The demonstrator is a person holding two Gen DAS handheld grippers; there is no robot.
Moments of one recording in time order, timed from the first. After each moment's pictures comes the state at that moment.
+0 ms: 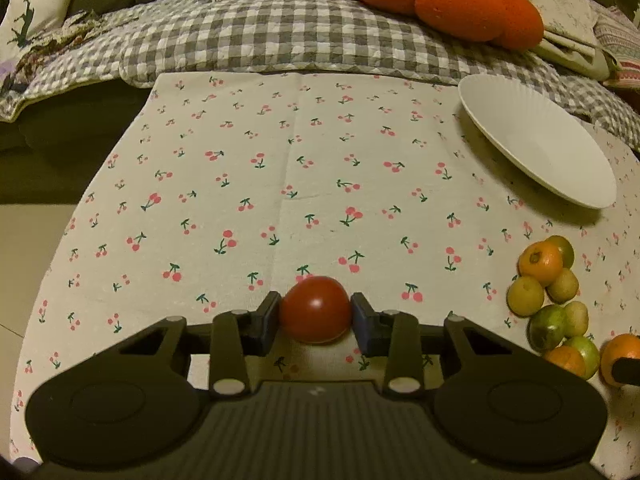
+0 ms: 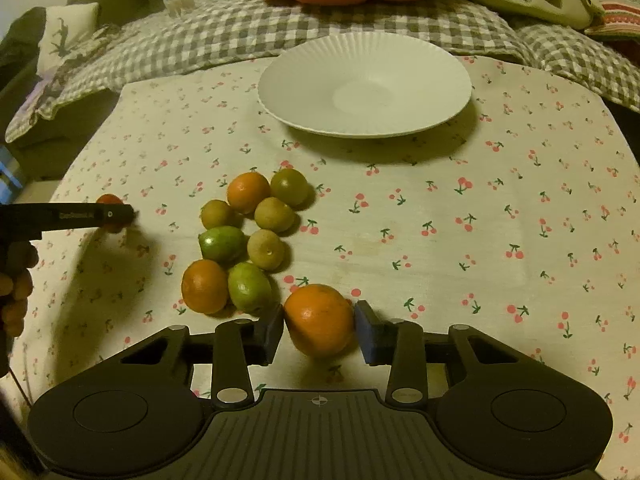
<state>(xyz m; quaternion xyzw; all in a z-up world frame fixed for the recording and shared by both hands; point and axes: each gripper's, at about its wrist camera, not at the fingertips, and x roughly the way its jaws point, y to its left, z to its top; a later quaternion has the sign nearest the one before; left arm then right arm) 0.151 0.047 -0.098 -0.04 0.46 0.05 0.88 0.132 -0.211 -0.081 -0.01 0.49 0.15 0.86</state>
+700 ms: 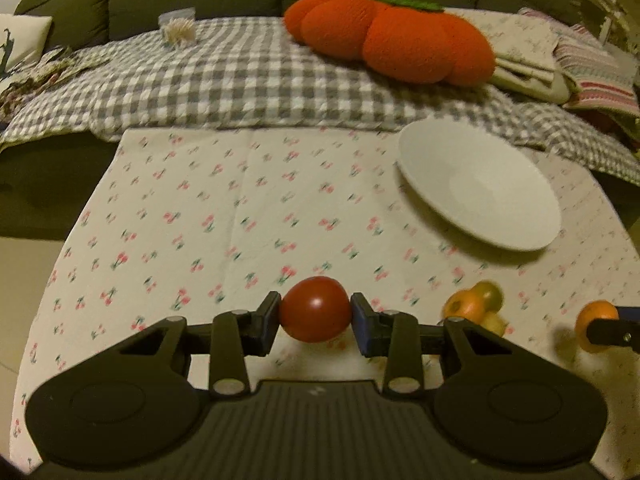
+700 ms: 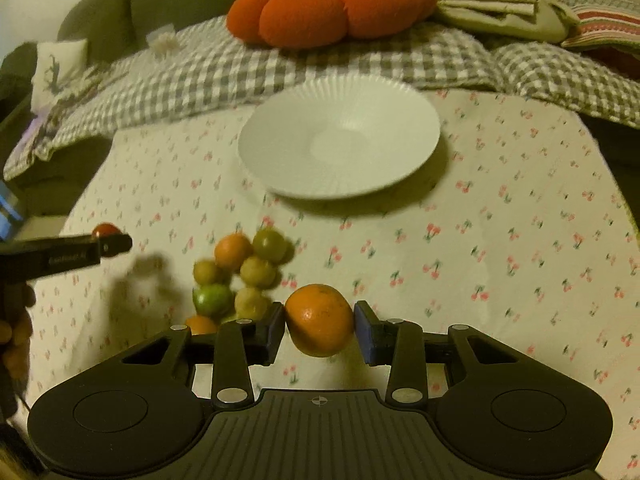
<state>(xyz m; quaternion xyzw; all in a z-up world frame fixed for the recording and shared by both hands) 0.158 0.016 -0.055 -0.05 0.42 0.01 0.91 0.153 -0.234 -0.043 0.03 0.46 0.13 0.88</state>
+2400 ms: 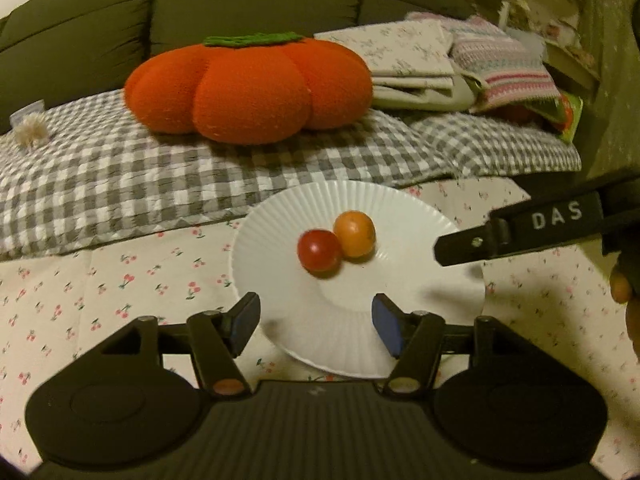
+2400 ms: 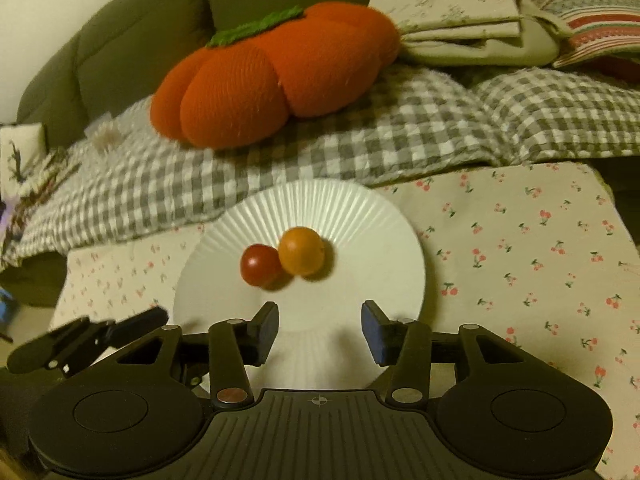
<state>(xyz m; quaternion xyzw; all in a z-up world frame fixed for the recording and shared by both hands) 0.244 -0.072 -0.050 0.01 0.35 -0.13 0.93 0.281 -0.250 -0.032 0.10 0.43 0.09 0.89</state>
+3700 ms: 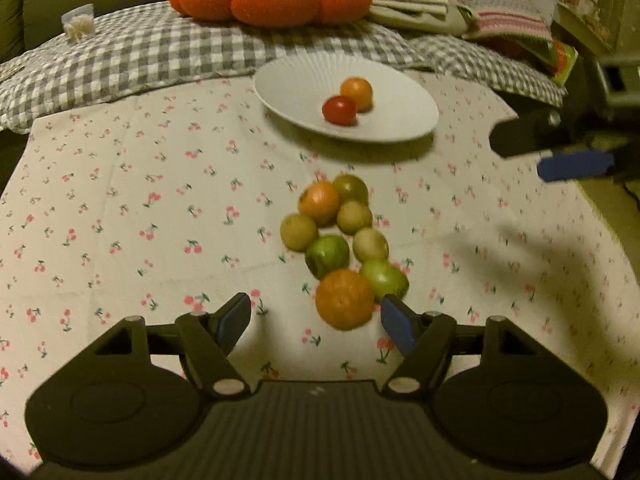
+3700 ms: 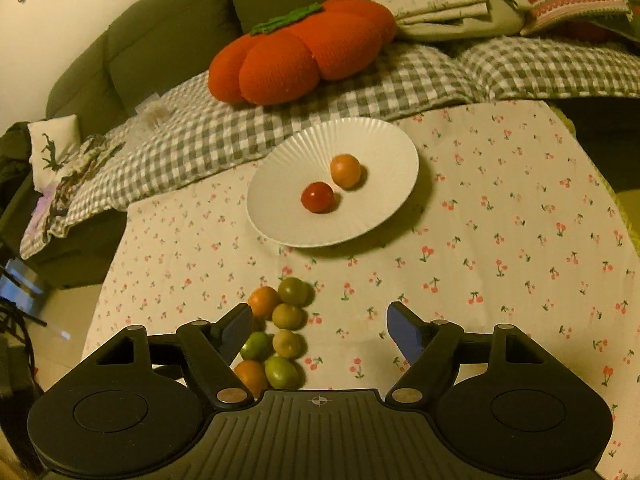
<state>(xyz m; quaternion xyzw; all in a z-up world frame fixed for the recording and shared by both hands) 0.100 -0.060 -0.081 0.00 0.45 -0.11 0.89 0.140 -0.251 -0.012 0.12 0.45 0.11 0.88</state>
